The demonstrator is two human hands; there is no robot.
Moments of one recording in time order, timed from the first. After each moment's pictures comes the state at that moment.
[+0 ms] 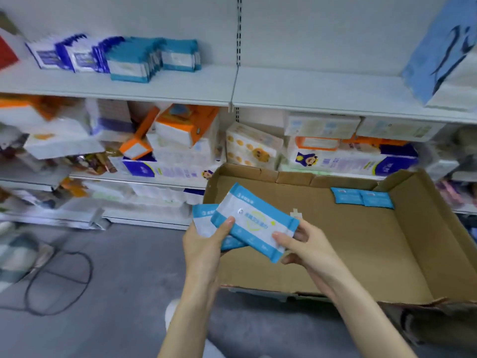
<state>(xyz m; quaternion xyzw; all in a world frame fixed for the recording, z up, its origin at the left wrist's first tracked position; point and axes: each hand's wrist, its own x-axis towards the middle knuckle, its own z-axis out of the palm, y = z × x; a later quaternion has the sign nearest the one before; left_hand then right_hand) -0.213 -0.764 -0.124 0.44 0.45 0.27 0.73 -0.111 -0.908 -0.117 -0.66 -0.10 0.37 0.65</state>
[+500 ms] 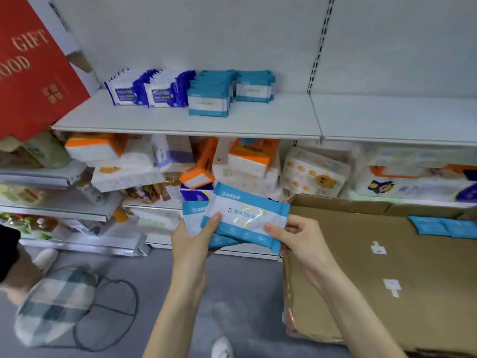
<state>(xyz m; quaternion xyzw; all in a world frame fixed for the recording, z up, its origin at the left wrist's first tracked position) -0.297 -0.470 -0.087 0.47 0.41 0.30 0.72 -0.185 -0.609 -0.092 -0.66 -0.13 0.31 0.67</state>
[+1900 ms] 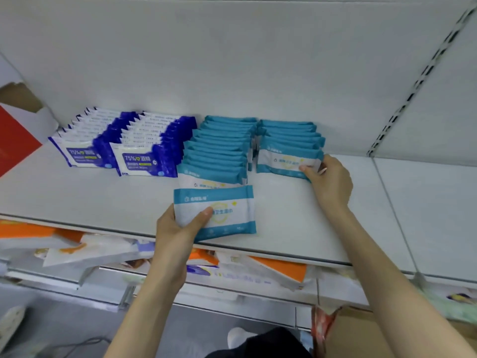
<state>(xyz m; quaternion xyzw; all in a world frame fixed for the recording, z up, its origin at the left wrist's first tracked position) -0.030 -0.202 -0.085 0.56 0.40 0.30 0.66 0.238 -0.327 -0.137 -0.90 -0.20 -0.06 0.39</state>
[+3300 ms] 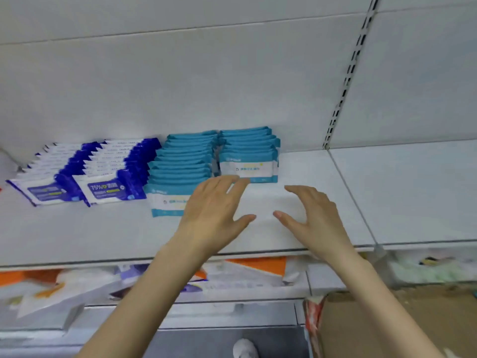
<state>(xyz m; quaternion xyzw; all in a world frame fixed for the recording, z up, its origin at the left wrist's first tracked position) 0.037 -0.230 -0.060 0.98 0.04 0.17 0.02 0.135 -0.416 -0.095 -0.91 -0.30 0.02 0.30</state>
